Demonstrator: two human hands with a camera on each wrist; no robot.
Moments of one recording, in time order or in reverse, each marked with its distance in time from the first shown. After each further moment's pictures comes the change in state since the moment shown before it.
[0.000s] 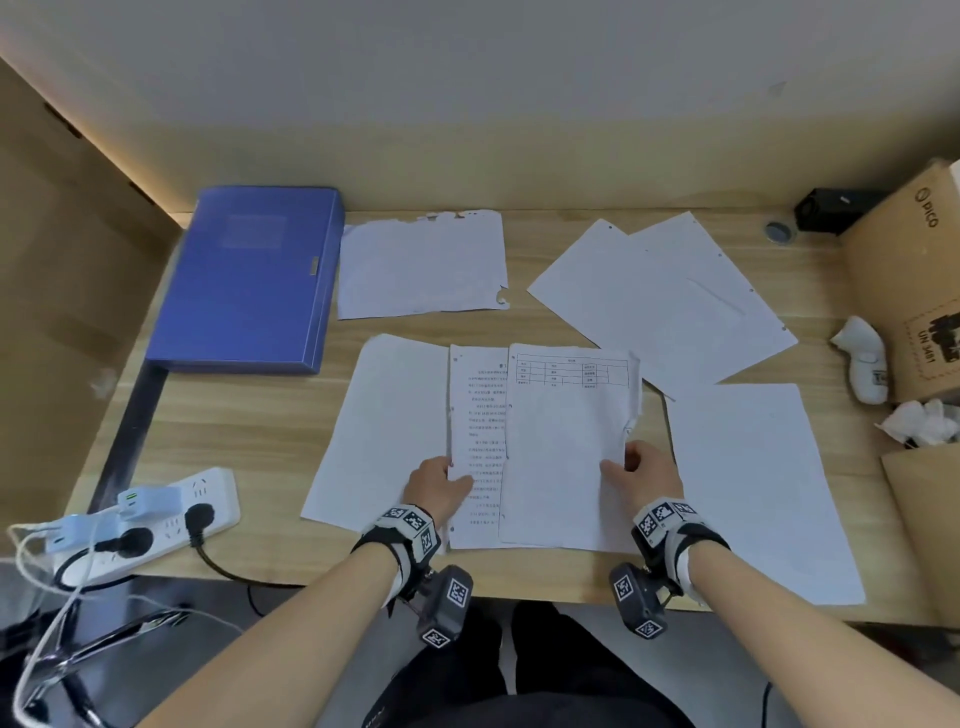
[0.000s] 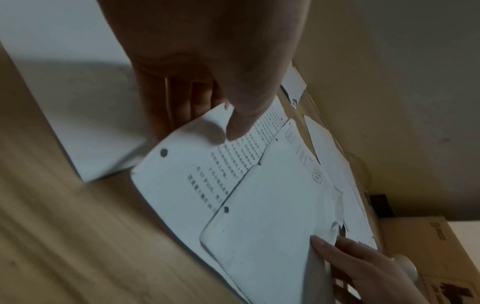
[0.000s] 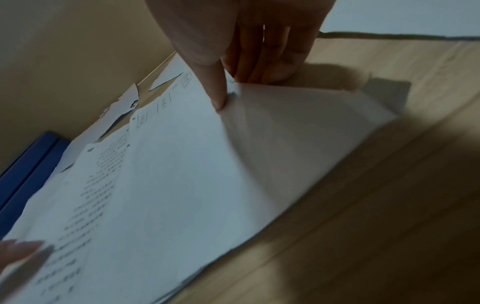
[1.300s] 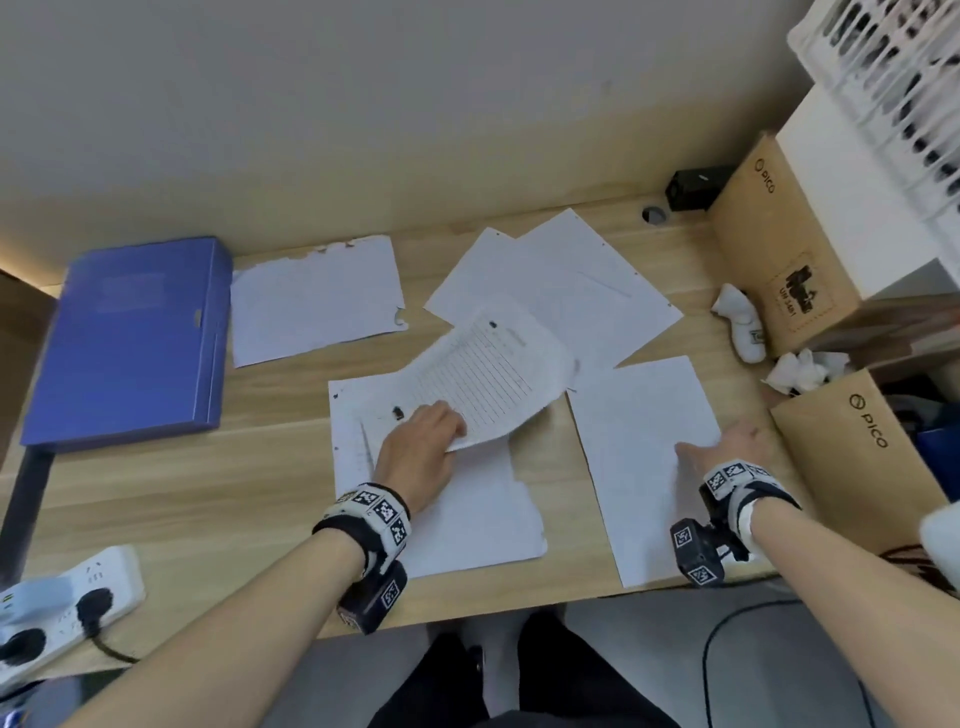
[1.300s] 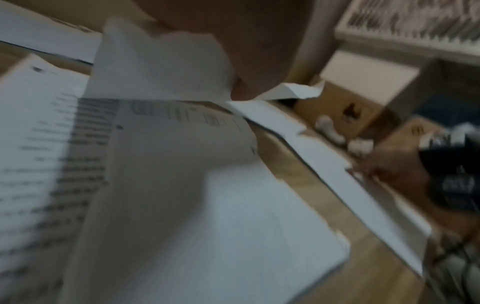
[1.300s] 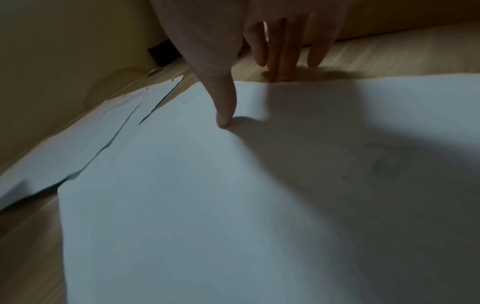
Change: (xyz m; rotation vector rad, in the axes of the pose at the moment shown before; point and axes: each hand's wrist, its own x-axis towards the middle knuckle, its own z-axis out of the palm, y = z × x) left_hand -0.008 0.116 0.028 0.599 0.232 0.886; right_hand 0.053 0.126 -0.144 -0.153 0.294 0.449
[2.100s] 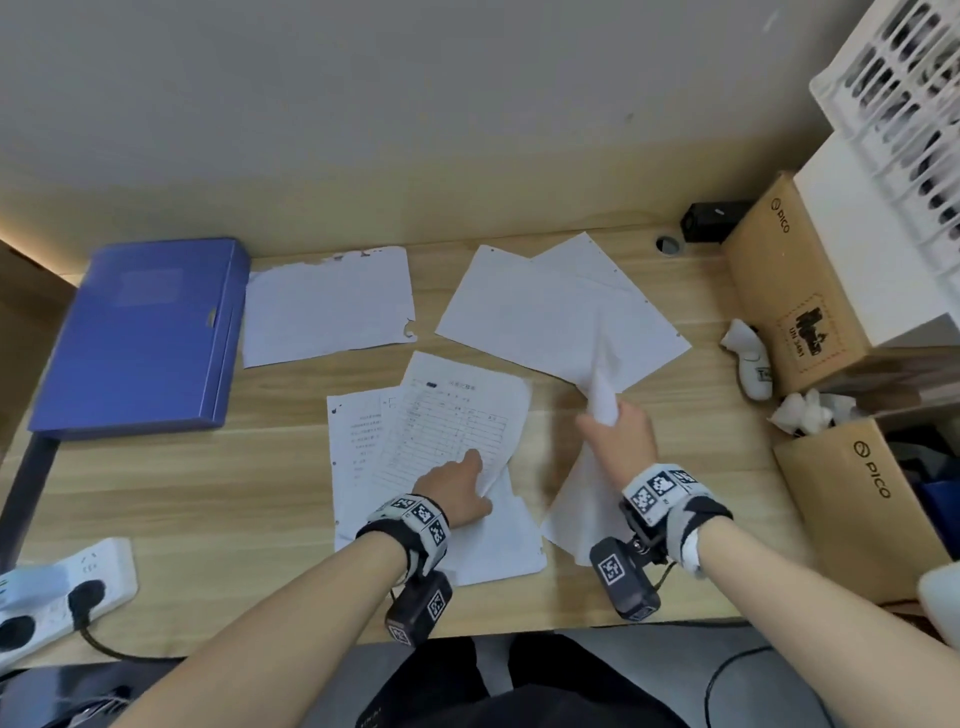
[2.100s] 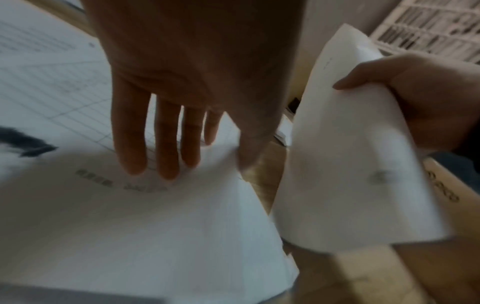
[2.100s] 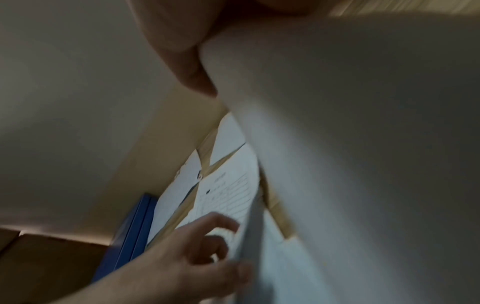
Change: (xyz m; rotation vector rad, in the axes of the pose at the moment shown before) left_hand 0.016 0.026 0.026 -0.123 -0.587 -0.357; right_hand -0.097 -0.115 -0.011 0.572 -0.248 -0.500
